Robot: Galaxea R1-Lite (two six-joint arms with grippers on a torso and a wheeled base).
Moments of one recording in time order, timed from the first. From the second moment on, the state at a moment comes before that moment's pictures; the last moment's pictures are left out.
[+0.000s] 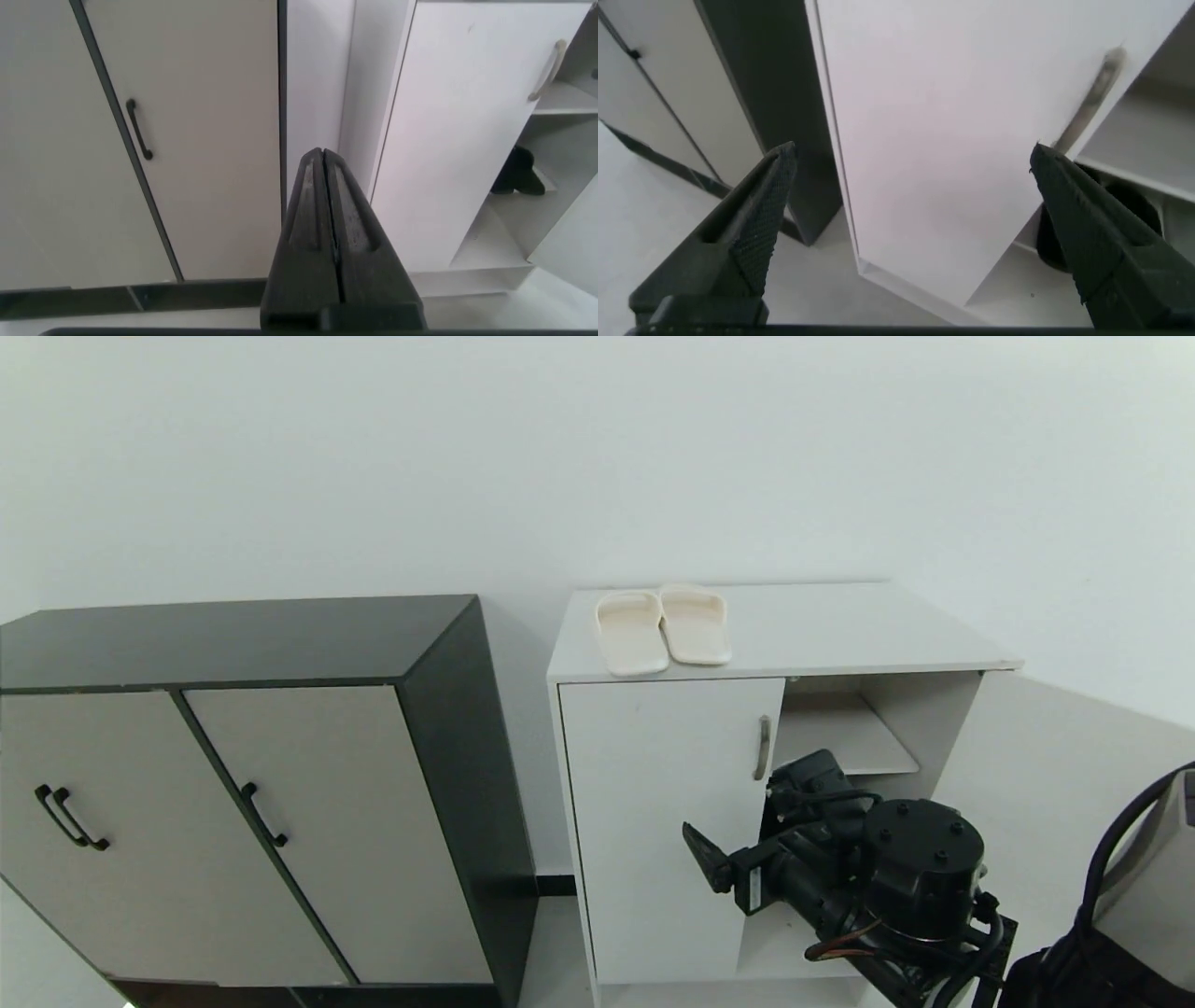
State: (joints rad) left arm 0.00 0.00 0.00 0.00 -0.01 -0.02; right arm 0.81 2.00 -0.50 -1.38 -0.30 0.04
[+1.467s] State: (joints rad) left arm 0.00 0.00 0.00 0.00 -0.01 -0.02; right arm 0.85 1.84 -0.88 -0.54 -0.53 0.38
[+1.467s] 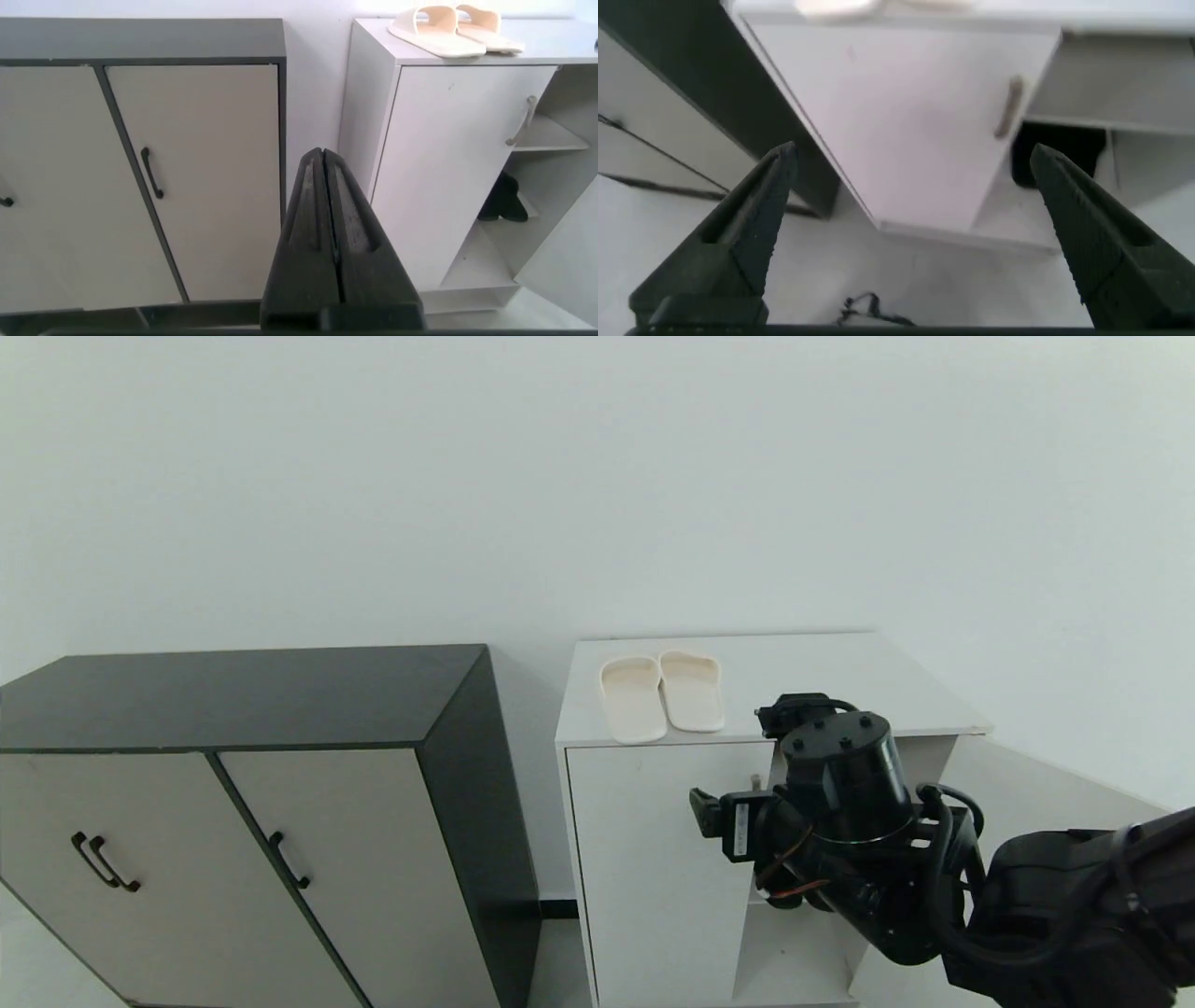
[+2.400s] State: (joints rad) left arm 0.00 0.00 0.00 0.00 -0.01 -0.02; right arm 0.85 1.90 -0.91 -0.65 -0.54 0.36
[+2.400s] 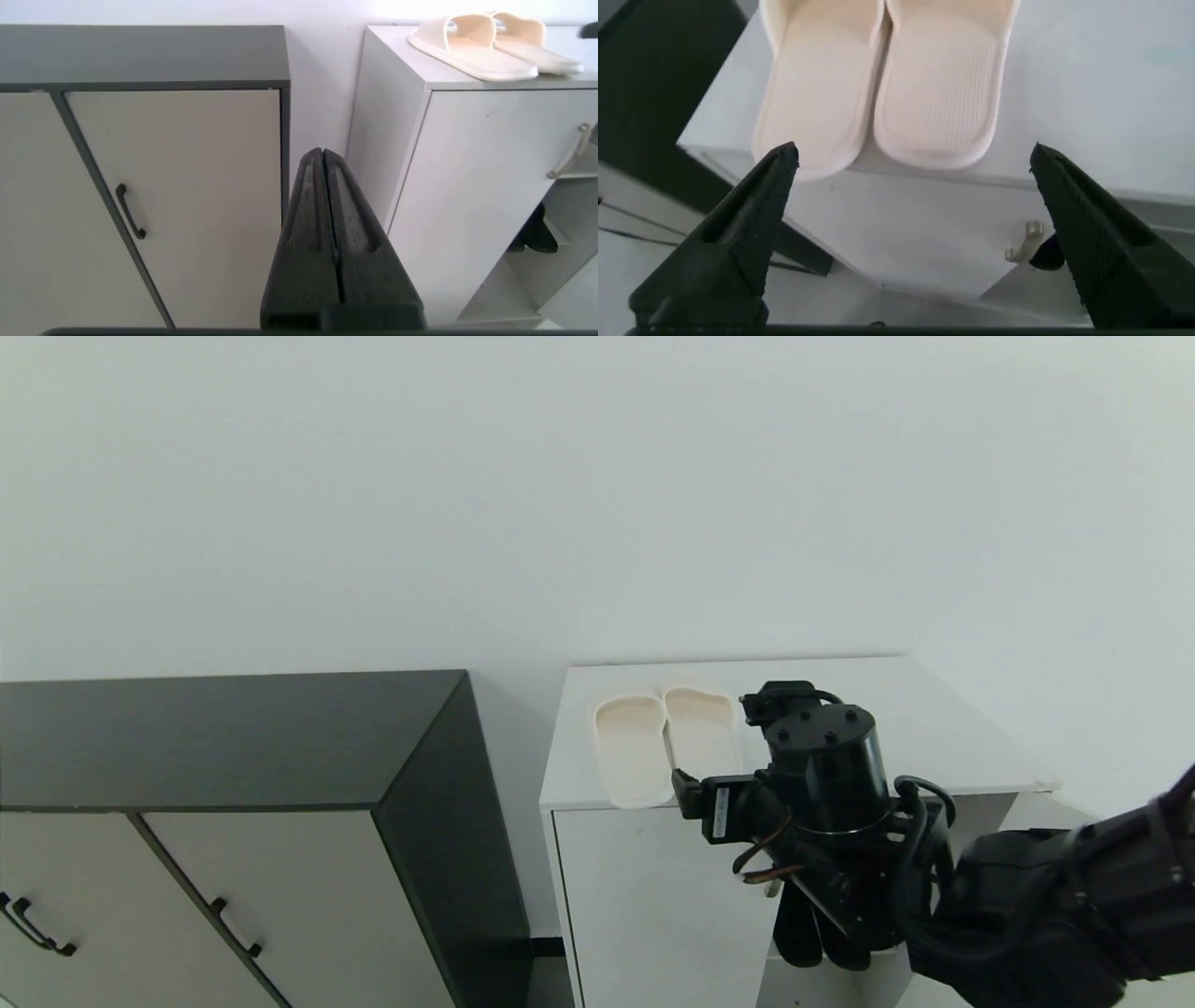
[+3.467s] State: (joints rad) left arm 0.00 0.00 0.00 0.00 -0.01 -0.02; right arm 0.71 2.41 -1.65 -0.55 -0.49 0.16
